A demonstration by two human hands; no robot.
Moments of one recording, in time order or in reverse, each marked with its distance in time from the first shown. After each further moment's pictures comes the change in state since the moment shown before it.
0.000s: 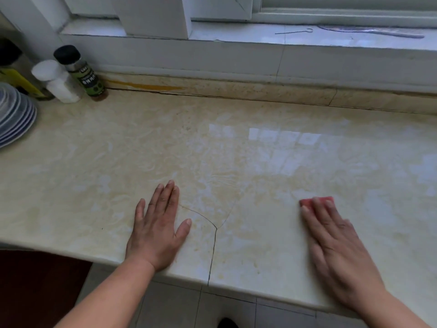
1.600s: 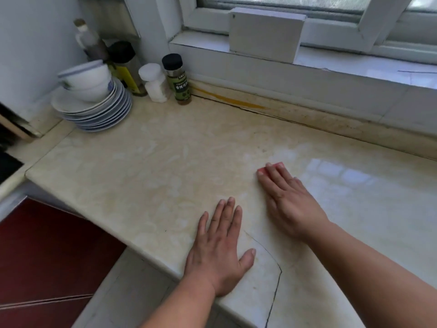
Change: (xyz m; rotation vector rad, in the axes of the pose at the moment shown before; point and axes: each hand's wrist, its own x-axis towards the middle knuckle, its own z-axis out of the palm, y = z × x) left_hand 0.003 0.006 -0.001 0.001 0.036 -0.065; right_hand 0.216 -0.171 0.008 0.011 -0.060 -0.495
